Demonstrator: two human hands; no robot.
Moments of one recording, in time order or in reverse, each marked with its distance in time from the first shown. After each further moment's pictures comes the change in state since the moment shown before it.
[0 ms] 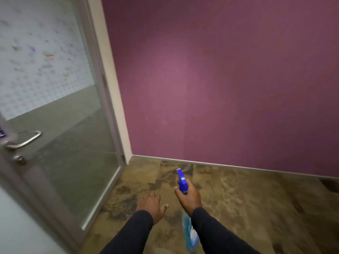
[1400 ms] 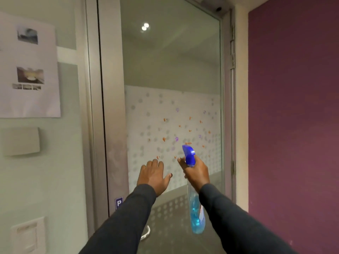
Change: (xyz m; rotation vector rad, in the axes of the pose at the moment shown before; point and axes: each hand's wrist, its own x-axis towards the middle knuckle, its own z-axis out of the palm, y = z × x) left_hand 0.146 -0.430 -0.445 0.233 0.807 -0.736; right_hand 0.340 -0.520 0.392 0.356 -0.520 -0.648
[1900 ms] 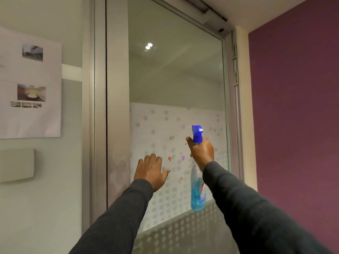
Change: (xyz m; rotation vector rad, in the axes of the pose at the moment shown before) left_hand 0.083 -0.049 -0.036 0.097 0.179 0.045; right_hand 0.120 -0.084 0.014 0.035 0.195 -0.148
